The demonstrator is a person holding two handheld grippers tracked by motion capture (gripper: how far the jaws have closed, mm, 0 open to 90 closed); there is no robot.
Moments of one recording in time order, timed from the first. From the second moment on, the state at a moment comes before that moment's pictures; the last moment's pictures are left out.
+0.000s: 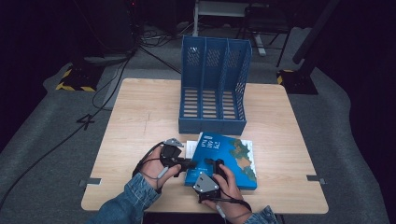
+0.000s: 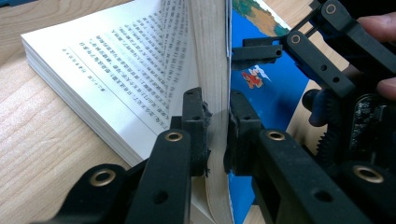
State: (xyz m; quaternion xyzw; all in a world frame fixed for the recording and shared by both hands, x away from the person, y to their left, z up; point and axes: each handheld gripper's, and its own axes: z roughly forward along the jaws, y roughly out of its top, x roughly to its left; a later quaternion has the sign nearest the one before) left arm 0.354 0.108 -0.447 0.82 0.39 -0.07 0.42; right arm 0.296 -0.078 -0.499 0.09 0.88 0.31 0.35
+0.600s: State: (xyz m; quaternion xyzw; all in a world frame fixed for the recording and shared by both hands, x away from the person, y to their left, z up) left arm 0.370 0.106 -0.420 0.79 0.39 -0.12 0.45; right arm 0.300 -0.084 -0.484 0.09 0.84 0.31 0.43
